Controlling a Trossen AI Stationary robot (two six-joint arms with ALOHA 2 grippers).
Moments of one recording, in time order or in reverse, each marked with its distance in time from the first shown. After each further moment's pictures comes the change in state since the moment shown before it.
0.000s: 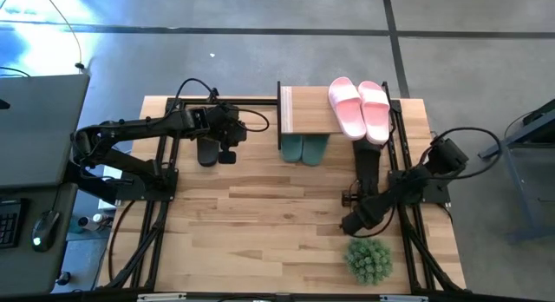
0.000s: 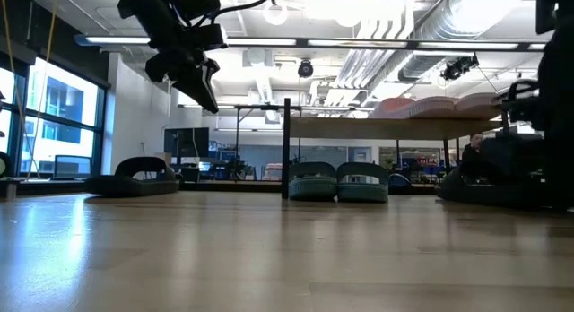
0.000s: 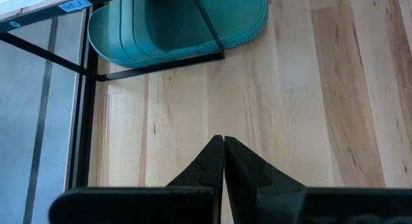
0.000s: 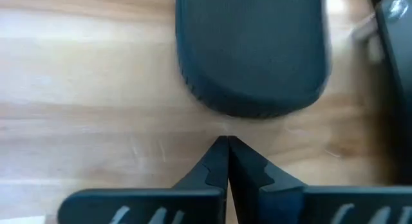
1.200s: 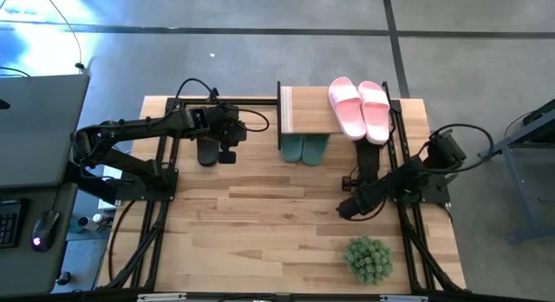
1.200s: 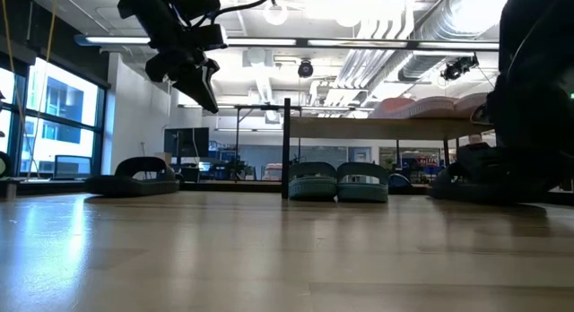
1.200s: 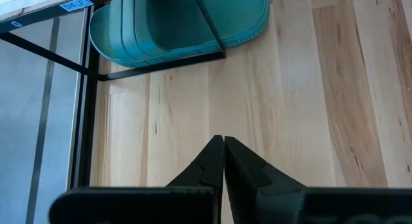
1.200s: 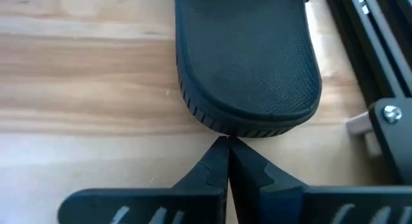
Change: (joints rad) left arm 0.000 0.000 0.000 0.001 -0.006 0.003; right arm -0.170 -0.011 -0.092 0.024 0.182 -0.090
